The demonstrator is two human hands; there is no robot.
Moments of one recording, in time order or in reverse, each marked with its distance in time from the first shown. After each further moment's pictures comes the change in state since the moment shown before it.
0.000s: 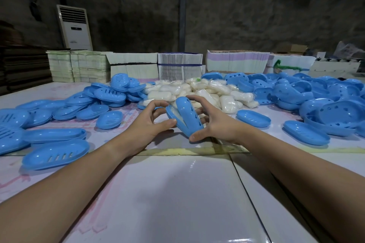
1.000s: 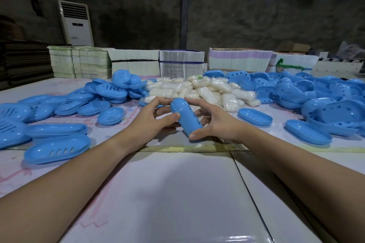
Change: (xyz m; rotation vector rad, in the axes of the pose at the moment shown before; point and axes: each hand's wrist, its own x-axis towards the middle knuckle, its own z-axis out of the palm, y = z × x) left_hand -0.002 0.001 0.004 -0.009 0.010 -0.002; right_hand -0.006 -0.006 0.003 -0.001 0.007 -0.047
